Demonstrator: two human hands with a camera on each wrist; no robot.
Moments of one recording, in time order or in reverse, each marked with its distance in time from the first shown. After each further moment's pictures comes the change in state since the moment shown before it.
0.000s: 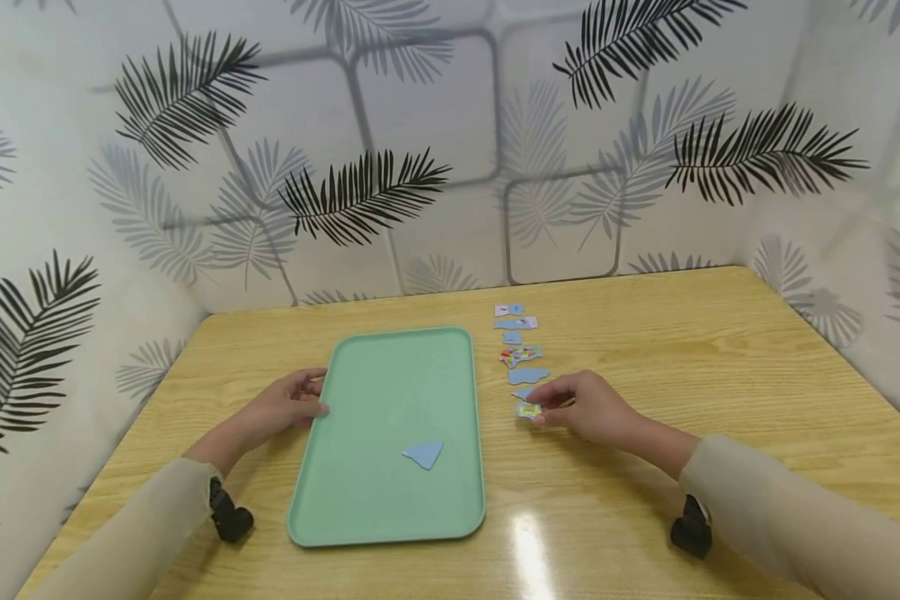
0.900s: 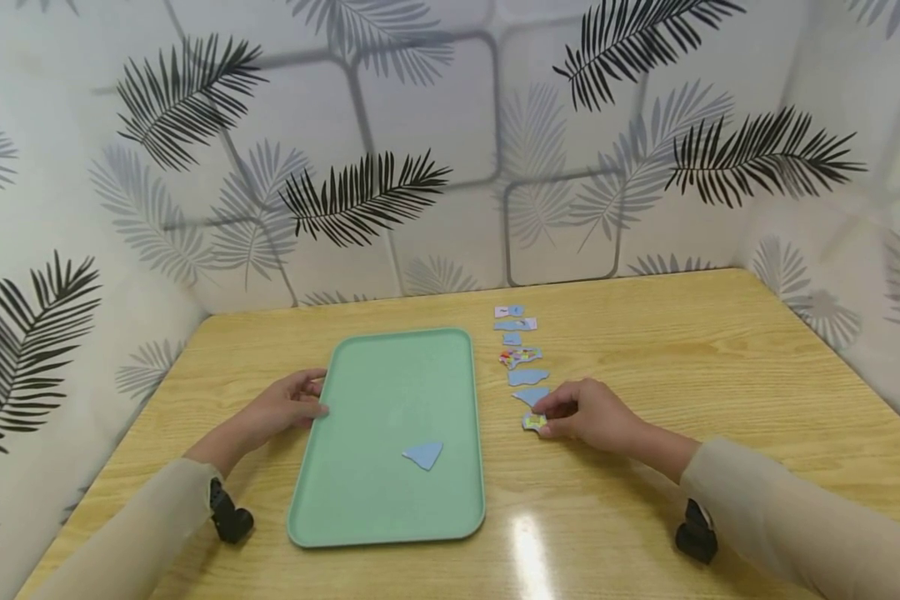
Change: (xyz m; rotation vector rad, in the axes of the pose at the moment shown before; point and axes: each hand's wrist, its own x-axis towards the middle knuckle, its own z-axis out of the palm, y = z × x) left_hand 0.000 0.000 0.000 -0.005 0.006 -0.004; right_hand -0.002 0.012 0.002 -0.032 -0.010 -0.009
